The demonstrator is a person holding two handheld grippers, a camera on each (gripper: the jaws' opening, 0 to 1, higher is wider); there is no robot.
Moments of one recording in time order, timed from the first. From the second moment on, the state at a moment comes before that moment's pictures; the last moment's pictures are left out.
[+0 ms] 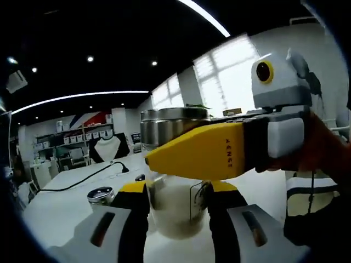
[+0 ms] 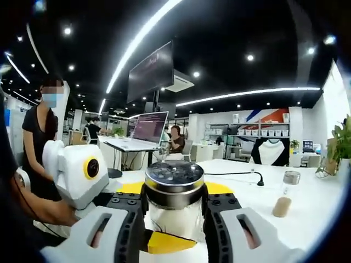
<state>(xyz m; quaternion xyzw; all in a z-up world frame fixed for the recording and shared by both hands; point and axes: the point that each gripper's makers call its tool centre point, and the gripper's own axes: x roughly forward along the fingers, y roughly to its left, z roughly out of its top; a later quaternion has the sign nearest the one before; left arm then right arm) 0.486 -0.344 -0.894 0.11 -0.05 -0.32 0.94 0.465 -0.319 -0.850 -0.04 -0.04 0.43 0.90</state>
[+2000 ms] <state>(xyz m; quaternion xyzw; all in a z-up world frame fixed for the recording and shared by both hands) 0.502 -0.296 -0.874 0.04 -0.04 -0.33 0.94 0.567 -0.407 -0.895 -0.03 0.03 0.36 0.93</state>
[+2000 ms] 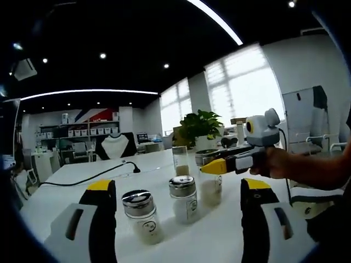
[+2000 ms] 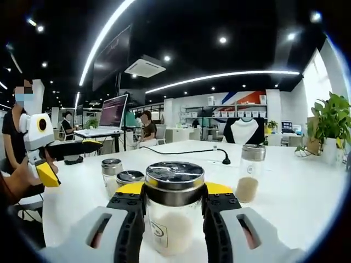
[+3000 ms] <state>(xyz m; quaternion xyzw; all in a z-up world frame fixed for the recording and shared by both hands) 0.506 -0.295 -0.879 0.04 -0.03 -0.32 0.95 0.570 -0.412 -0.899 -0.04 0.03 0.37 0.93</state>
